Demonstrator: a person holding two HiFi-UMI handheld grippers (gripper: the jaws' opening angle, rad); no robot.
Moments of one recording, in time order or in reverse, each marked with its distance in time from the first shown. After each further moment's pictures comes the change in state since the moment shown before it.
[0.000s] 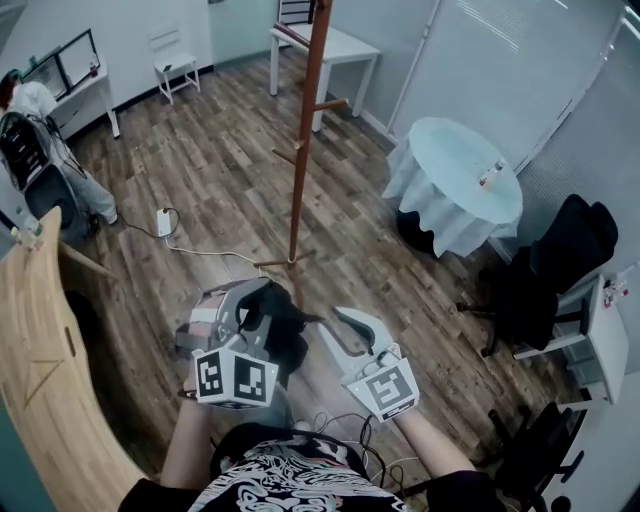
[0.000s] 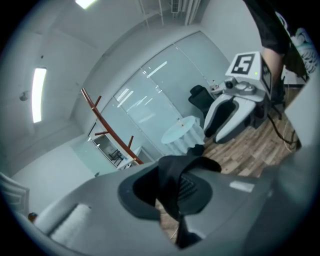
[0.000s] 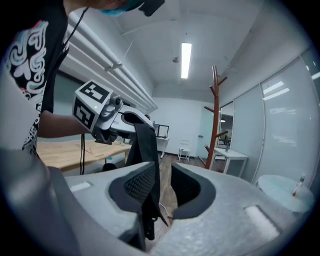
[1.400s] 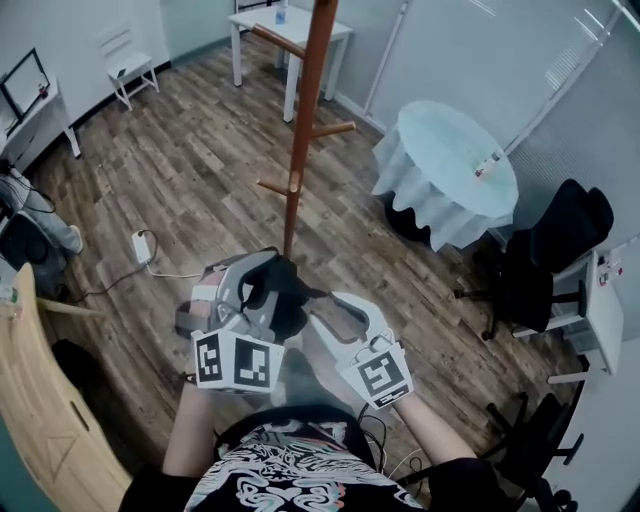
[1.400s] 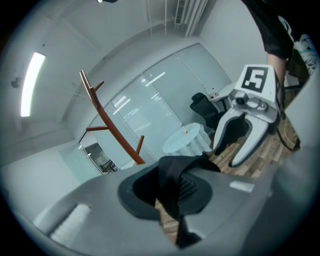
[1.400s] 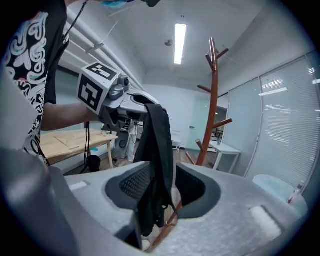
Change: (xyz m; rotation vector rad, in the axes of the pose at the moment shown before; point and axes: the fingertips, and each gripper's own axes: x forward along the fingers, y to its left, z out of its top) left arm 0.171 0.131 -0.017 0.009 -0.147 -0.084; right arm 0.164 -0.119 -0.008 -0.008 0.106 -0.095
